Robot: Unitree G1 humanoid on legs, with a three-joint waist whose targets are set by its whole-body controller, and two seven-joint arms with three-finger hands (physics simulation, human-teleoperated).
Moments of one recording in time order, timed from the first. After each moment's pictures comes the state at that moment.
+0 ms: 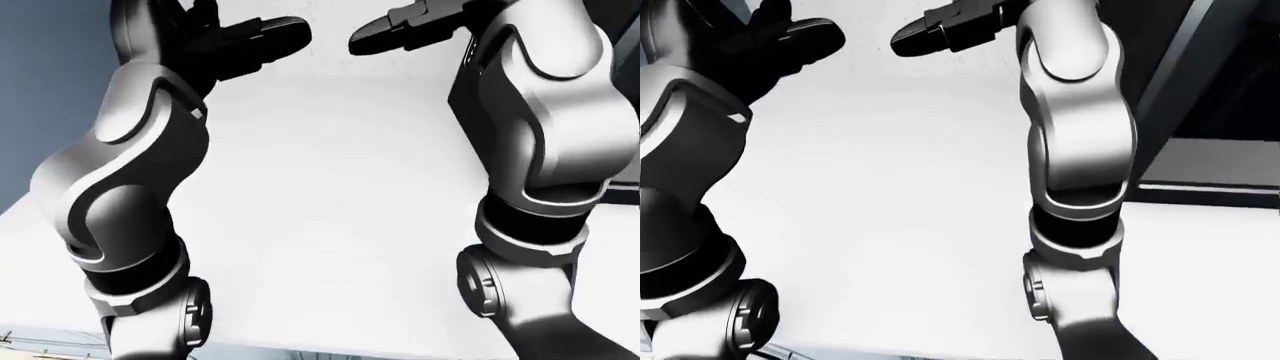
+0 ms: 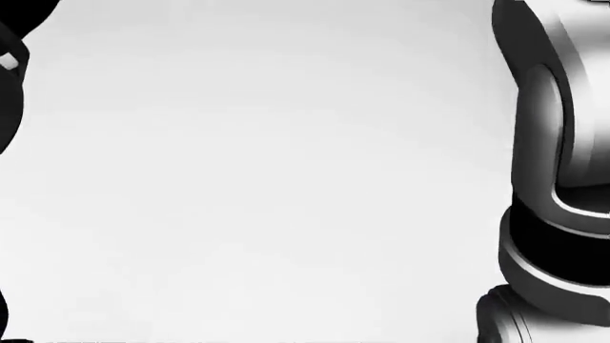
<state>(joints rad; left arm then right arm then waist) -1.00 0.30 0.18 -0.40 -0.77 0.93 0.64 -1.18 -0.22 -0.06 -0.23 -0.09 0.83 0.10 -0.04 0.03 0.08</state>
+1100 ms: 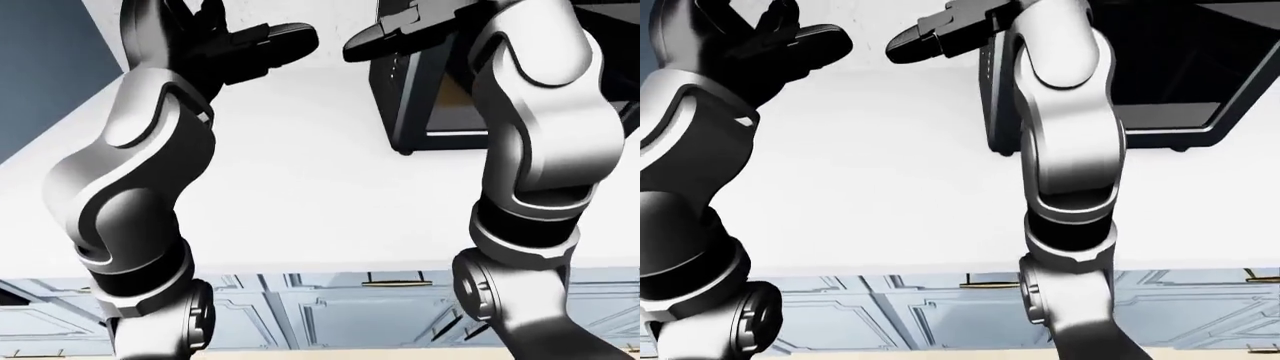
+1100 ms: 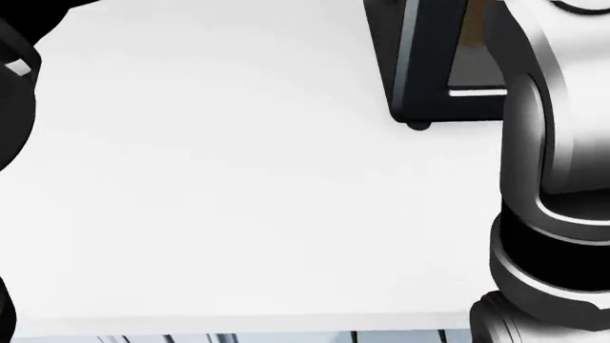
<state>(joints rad) -0.99 0.29 0.16 -0.40 -0.76 0.92 0.63 -1.17 -0.20 -0.05 -0.24 -0.13 0.79 0.12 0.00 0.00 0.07</state>
